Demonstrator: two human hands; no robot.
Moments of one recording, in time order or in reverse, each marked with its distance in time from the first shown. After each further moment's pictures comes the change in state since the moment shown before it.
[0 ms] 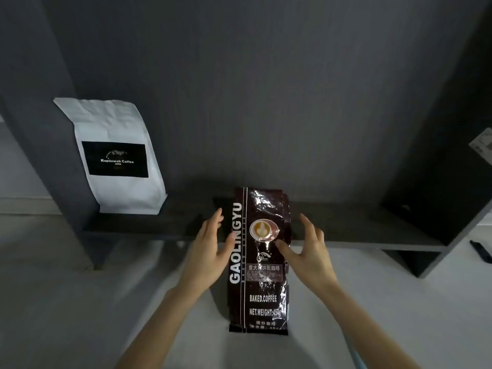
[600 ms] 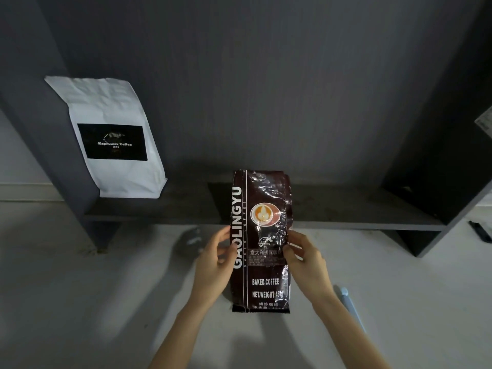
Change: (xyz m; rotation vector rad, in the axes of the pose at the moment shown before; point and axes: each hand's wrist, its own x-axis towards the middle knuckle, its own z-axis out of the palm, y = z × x) left_hand -0.040 -0.011 0.025 -0.371 0.045 -0.160; right_hand -0.028 0.023 0.024 0.282 0.007 0.073
